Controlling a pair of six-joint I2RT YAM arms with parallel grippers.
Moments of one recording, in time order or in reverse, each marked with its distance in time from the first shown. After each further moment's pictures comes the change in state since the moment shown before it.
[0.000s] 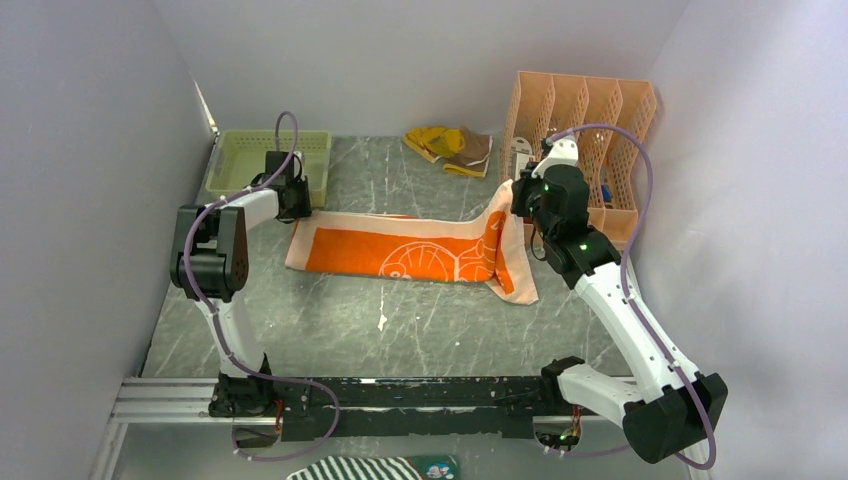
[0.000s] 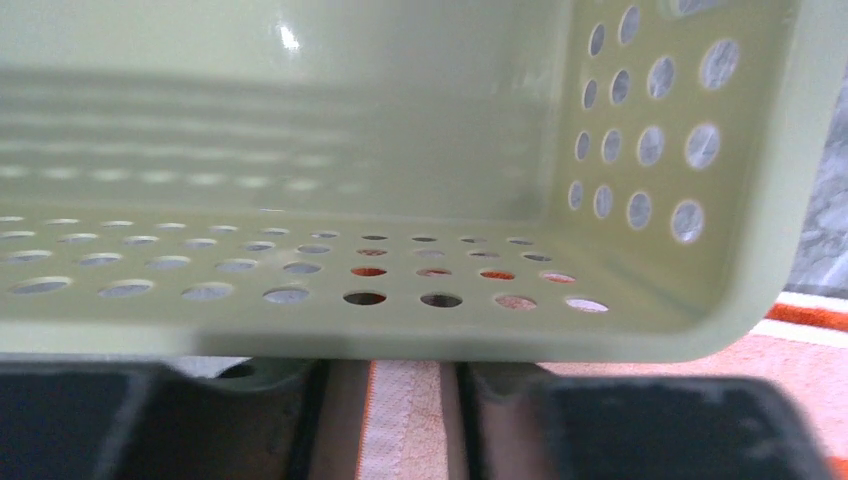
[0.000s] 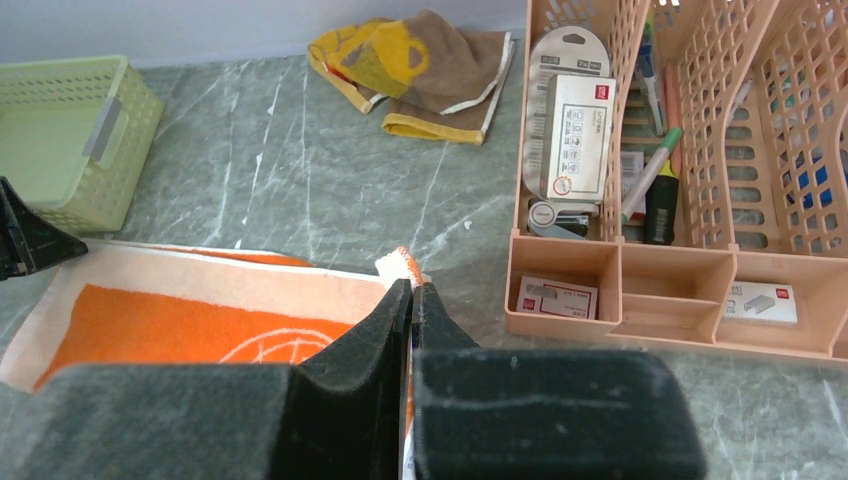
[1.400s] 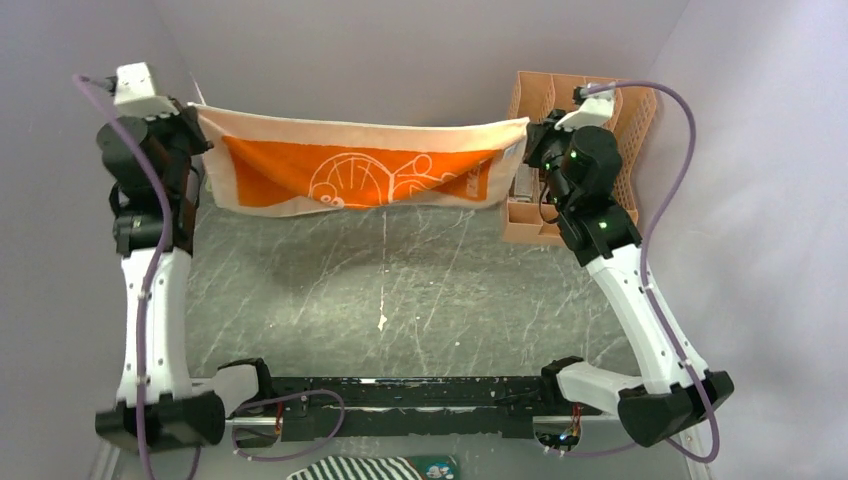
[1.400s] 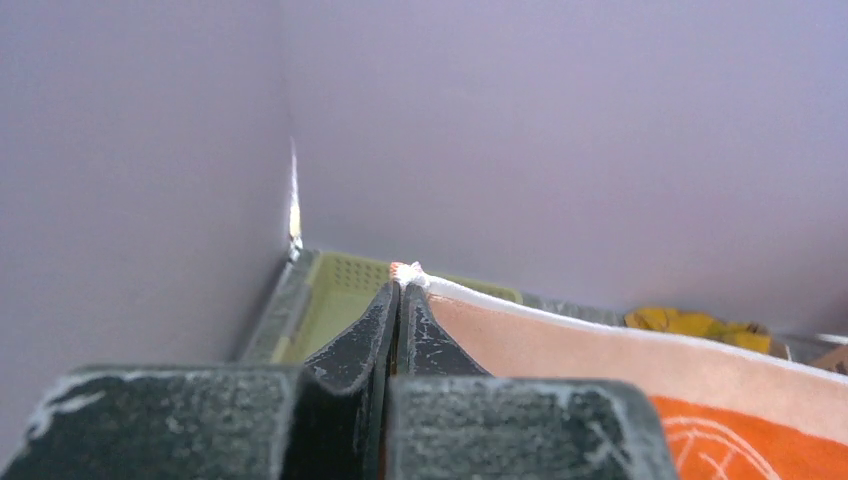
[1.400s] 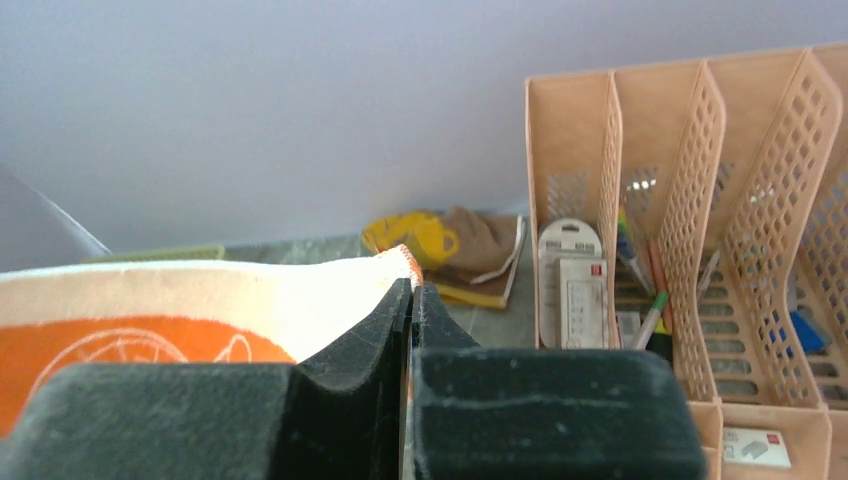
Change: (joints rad) left arm 0.229 -0.815 0.123 -0.013 0.035 0.018; right arm -0.002 0.093 0.302 0.056 0.053 -0.003
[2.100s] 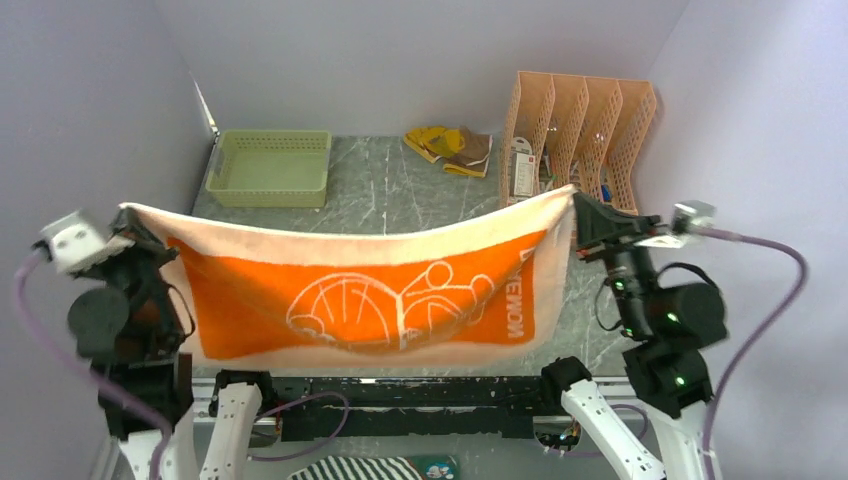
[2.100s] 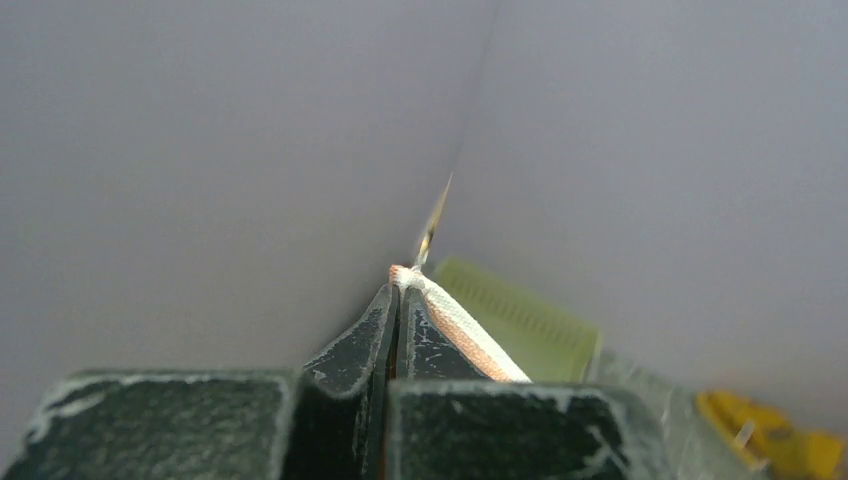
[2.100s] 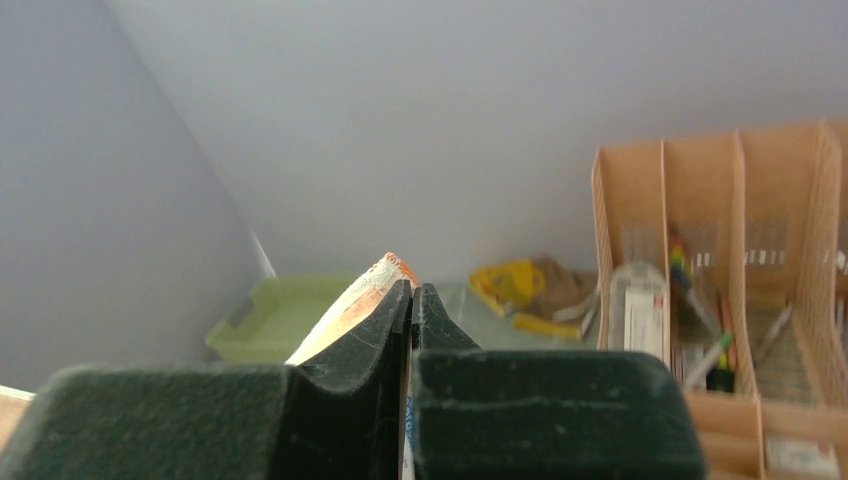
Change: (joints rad) left arm -0.021 -0.704 -0.172 -0.257 -0.388 -0.006; right arm -0.001 -0.695 -0.229 -0.068 -0.174 0.048
